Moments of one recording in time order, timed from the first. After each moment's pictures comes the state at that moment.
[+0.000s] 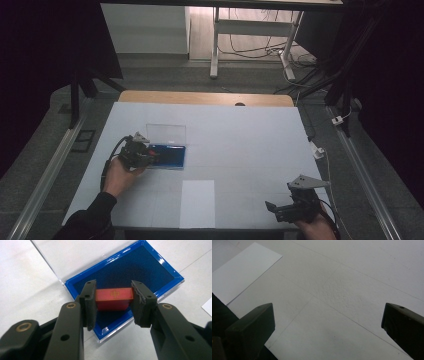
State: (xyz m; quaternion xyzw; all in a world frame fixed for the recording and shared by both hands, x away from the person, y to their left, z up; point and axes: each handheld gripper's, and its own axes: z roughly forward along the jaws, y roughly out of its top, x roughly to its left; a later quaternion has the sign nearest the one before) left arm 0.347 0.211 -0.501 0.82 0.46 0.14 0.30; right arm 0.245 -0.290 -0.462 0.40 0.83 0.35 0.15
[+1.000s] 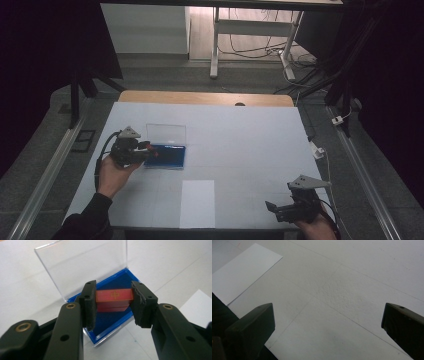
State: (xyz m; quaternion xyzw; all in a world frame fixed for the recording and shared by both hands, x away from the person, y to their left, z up) left arm 0.332 0.221 -0.469 0.80 0.44 0.14 0.38; right arm 0.245 -0.291 -0.462 0.40 0.83 0.36 0.15
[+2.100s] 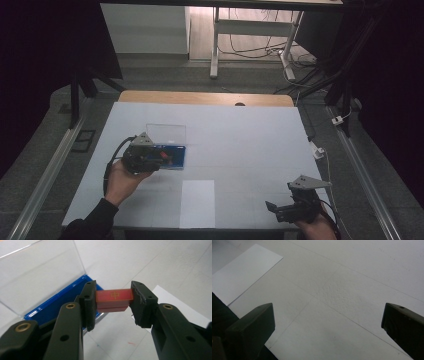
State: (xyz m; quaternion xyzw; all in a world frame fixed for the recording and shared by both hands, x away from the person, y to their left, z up) left arm 0.312 0.181 -0.454 0.83 0.37 0.11 0.39; right arm 0.244 -0.291 -0.462 0.39 0.83 0.36 0.15
